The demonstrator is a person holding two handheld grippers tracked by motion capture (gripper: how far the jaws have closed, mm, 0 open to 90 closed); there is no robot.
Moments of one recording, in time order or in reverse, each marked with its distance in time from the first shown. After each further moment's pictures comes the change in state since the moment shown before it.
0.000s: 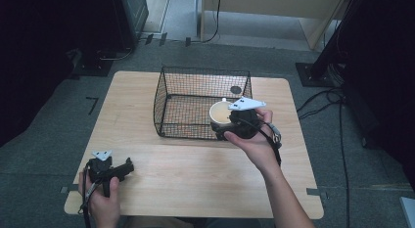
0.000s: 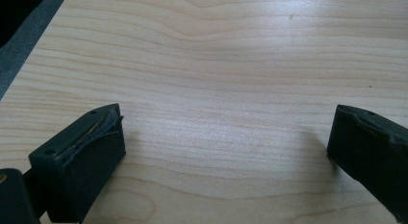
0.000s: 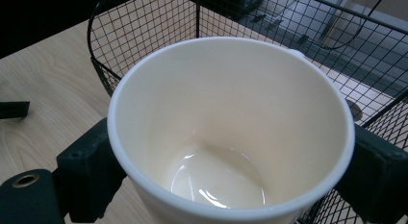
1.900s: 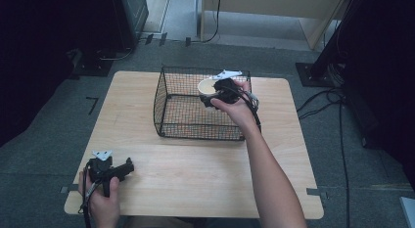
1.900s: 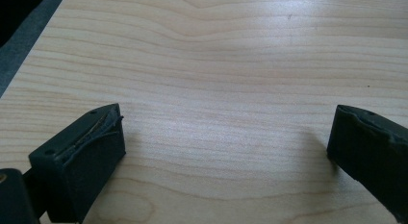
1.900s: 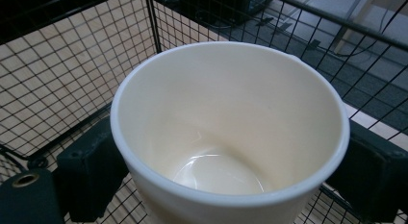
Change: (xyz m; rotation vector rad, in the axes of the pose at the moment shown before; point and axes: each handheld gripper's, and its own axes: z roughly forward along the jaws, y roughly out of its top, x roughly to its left) left arm 0.000 0.000 0.000 0.002 -0.005 0.004; right arm -0.063 0.034 0.138 -0.001 0.042 0.002
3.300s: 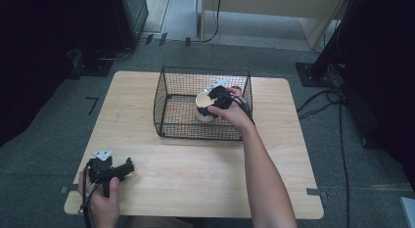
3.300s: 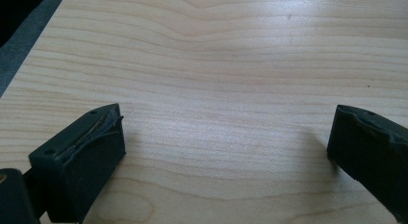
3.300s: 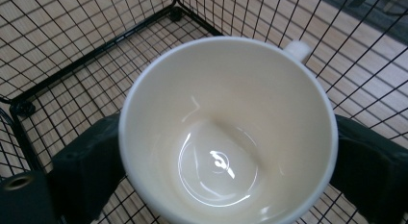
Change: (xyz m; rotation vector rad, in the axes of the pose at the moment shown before) left arm 0.000 0.000 0.000 0.000 0.000 0.001; right arm -0.002 -0.027 0.039 0.171 0.090 -0.033
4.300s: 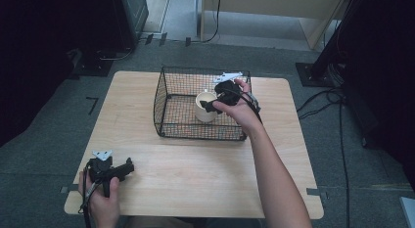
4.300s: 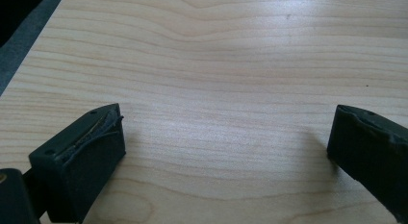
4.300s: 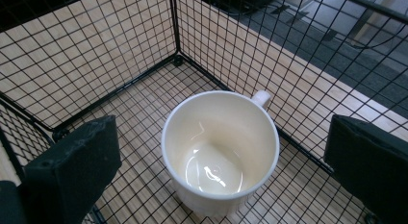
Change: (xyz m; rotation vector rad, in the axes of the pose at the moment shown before) left arm 0.000 0.000 0.000 -0.002 -0.002 -0.001; right arm 0.012 0.015 -0.059 -0.117 -0.045 -0.003
